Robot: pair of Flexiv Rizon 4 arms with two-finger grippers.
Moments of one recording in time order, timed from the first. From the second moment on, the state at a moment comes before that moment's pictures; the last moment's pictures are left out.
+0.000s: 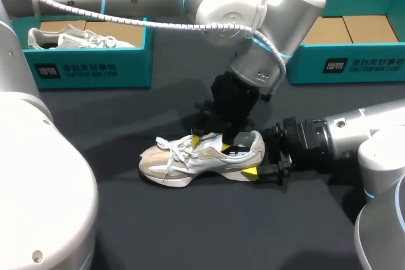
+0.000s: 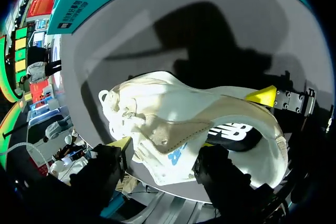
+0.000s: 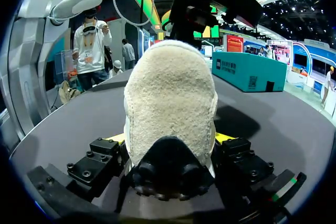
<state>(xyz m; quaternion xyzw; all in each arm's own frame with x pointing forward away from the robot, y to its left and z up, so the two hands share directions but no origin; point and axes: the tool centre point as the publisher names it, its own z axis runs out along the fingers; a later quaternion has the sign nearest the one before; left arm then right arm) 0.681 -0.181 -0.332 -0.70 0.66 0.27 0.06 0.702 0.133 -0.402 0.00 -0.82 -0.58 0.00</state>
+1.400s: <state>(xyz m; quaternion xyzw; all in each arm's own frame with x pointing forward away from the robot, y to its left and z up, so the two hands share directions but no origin) 0.672 -0.126 -0.303 -0.77 0.62 0.15 0.04 0.701 0.133 -0.402 0.00 -0.82 -0.58 0.00</state>
